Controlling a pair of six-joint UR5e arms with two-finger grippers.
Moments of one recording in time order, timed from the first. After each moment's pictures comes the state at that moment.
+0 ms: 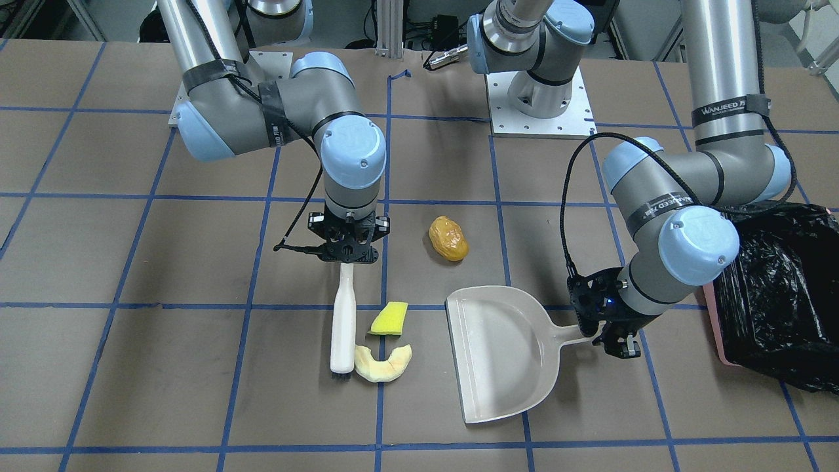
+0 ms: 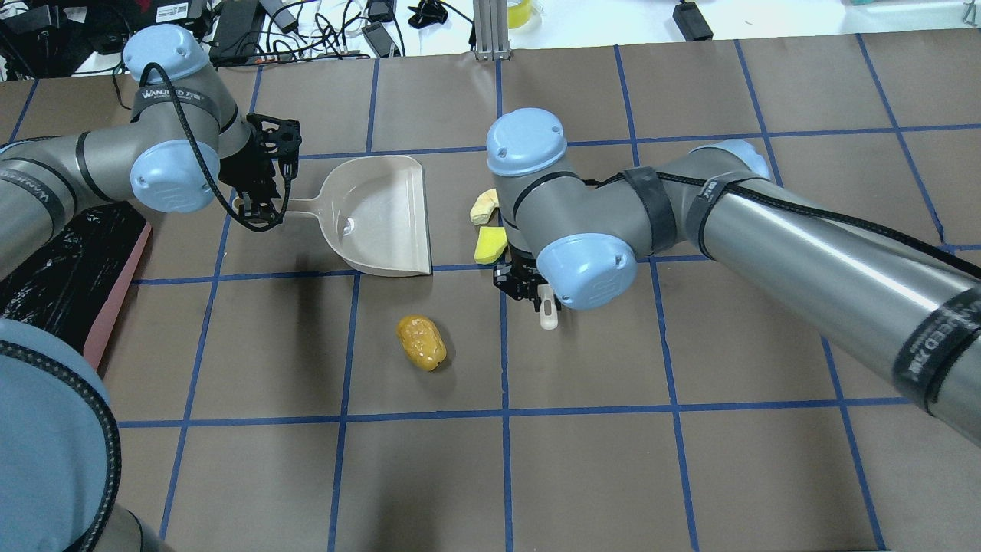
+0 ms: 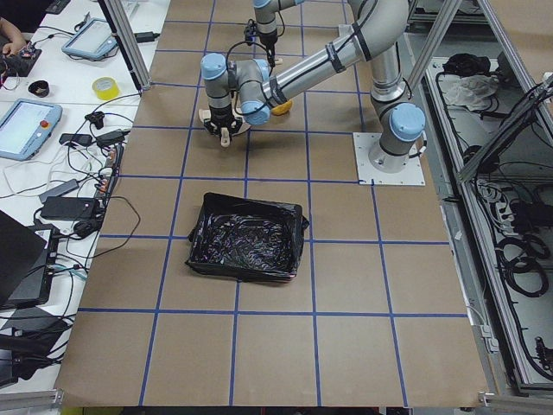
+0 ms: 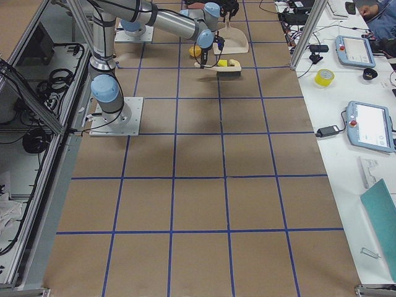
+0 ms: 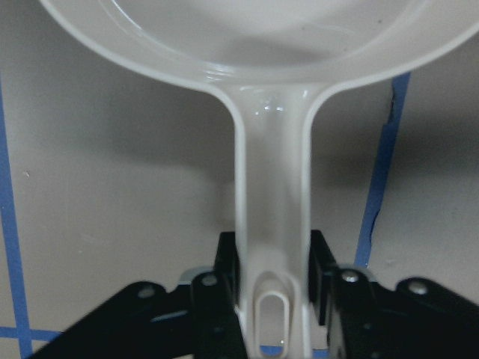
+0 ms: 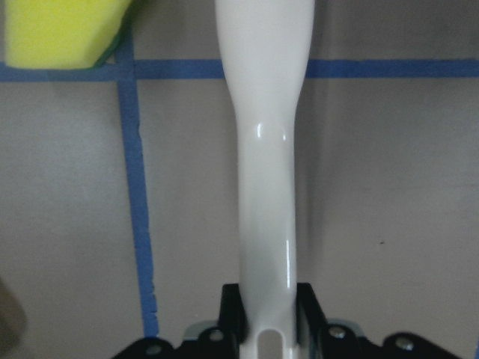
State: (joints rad) left arm -1.41 -2.00 -1.68 -1.02 1.61 1.63; right arm 1.96 -1.20 1.77 -1.98 -1.61 0.42
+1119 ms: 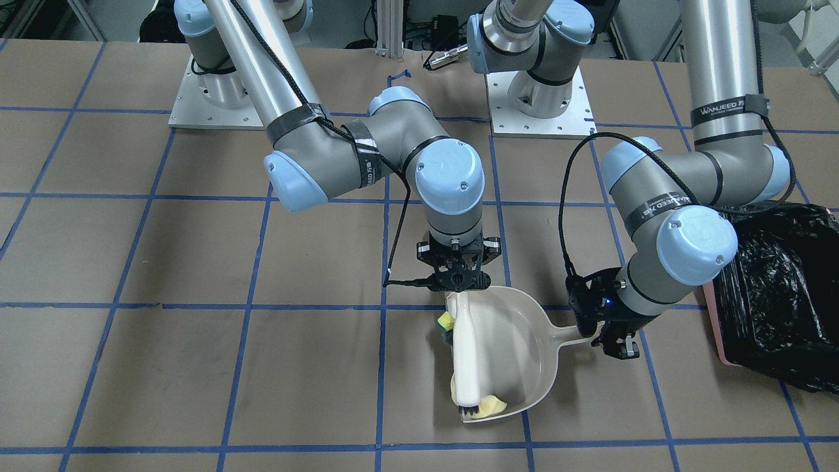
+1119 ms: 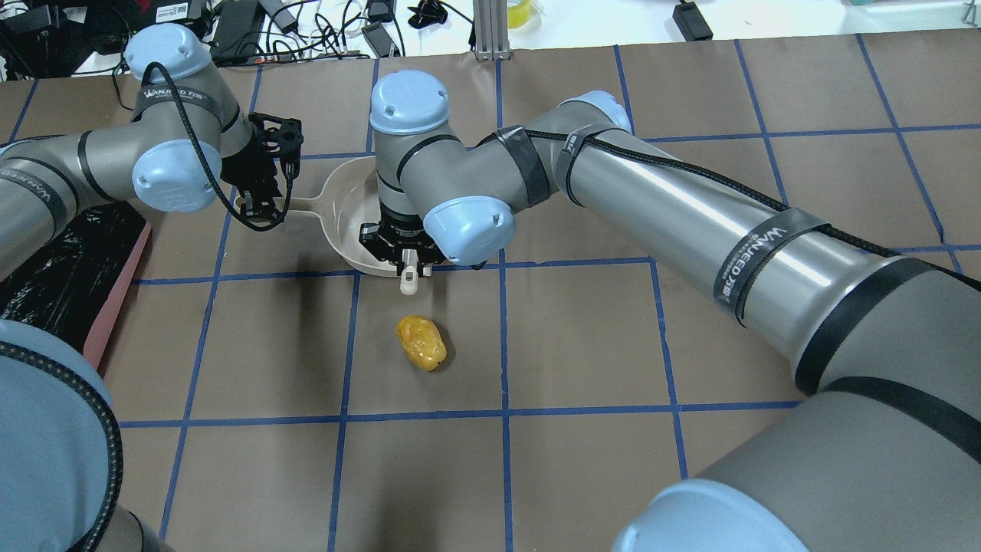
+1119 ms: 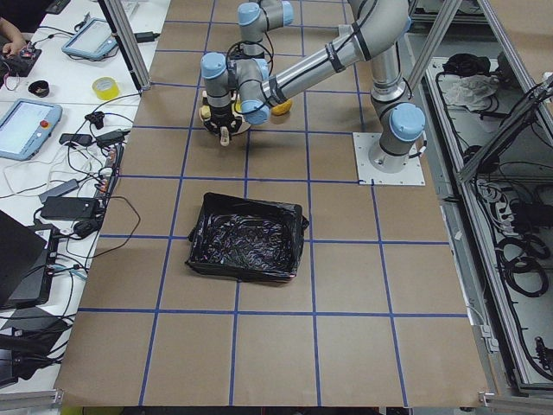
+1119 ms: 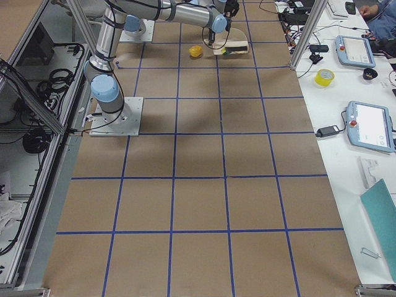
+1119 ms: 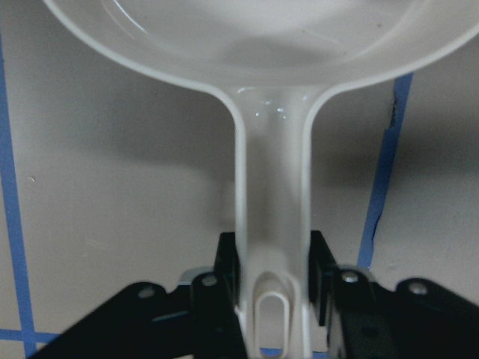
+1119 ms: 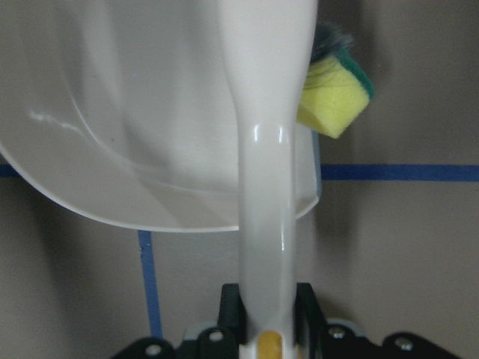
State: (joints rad) left arm -1.41 -2.00 -1.68 -1.02 1.61 1.63; right arm 2.09 -0.97 1.40 -2.02 -1.34 0.54
